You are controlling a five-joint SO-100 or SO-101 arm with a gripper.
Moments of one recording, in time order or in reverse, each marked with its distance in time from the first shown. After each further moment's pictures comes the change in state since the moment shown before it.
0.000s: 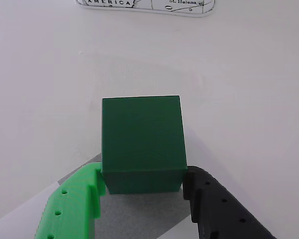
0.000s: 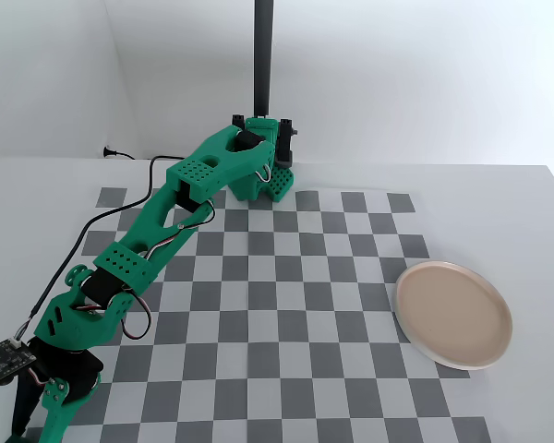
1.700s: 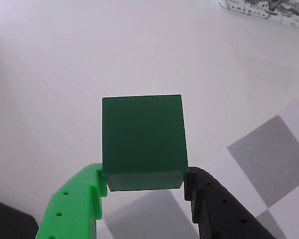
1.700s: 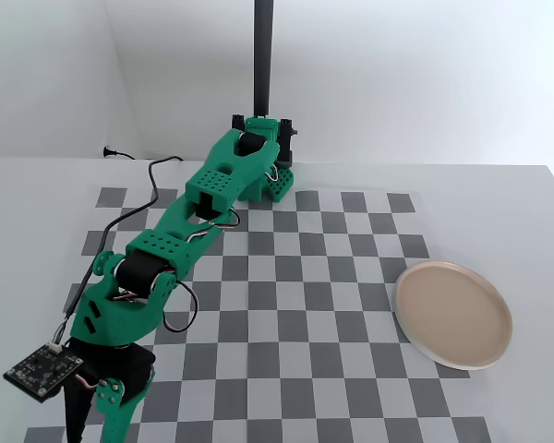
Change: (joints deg) arm -10.2 -1.2 -27.3 32.1 4.0
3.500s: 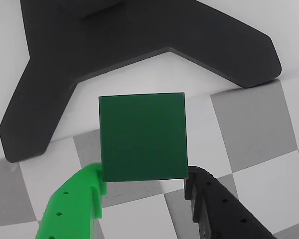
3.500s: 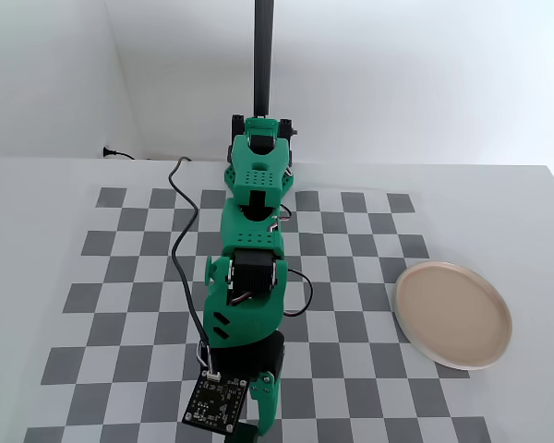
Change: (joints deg) arm -19.6 7.0 -0.7 26.2 6.5
